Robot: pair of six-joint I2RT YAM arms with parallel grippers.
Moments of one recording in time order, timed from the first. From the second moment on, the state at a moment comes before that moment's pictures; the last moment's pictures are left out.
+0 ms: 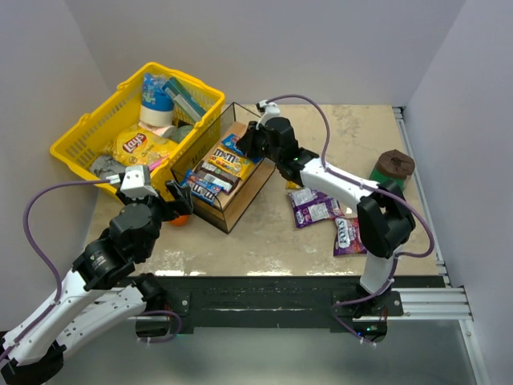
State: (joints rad) left arm -0.79 0.53 0.82 -0.54 -0.72 -0.47; right arm 0.67 1.86 1.41 0.16 -0.02 0.50
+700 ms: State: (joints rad) left arm -0.79 0.53 0.82 -0.55 -0.72 -0.47; right arm 0.55 1.35 1.19 -0.13 0.14 0.64
